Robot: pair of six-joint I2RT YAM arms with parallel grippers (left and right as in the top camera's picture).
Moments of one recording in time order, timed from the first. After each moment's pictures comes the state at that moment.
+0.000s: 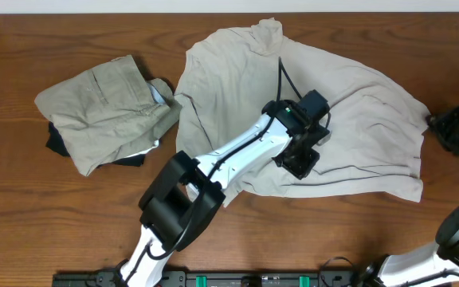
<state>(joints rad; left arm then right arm) -0.85 2.14 1.71 -0.96 0.35 -0.09 -0.63 1.79 1.14 -0.39 -0.40 0.37</state>
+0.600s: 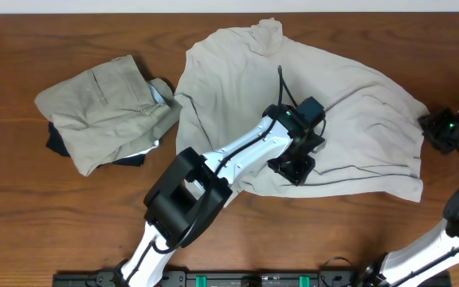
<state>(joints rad) -0.85 2.17 1.68 -0.98 0.38 -0.09 -0.61 1.97 1.14 -0.22 -0.39 0.46</state>
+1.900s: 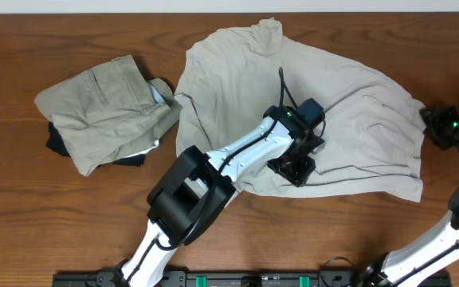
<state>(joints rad) -0.85 2.20 1.68 -0.97 0.38 -0.09 -0.64 2.04 1.17 -0.11 -0.50 0.52</state>
